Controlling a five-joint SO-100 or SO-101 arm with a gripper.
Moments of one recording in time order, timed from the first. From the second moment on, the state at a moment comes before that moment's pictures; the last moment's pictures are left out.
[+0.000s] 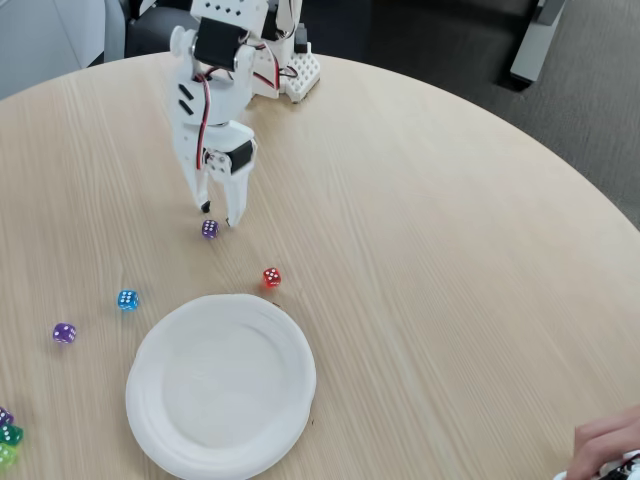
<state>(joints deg) 18.6 114.5 149.5 33.1 20.7</state>
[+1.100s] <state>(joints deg) 18.7 110.1 149.5 18.9 19.2</state>
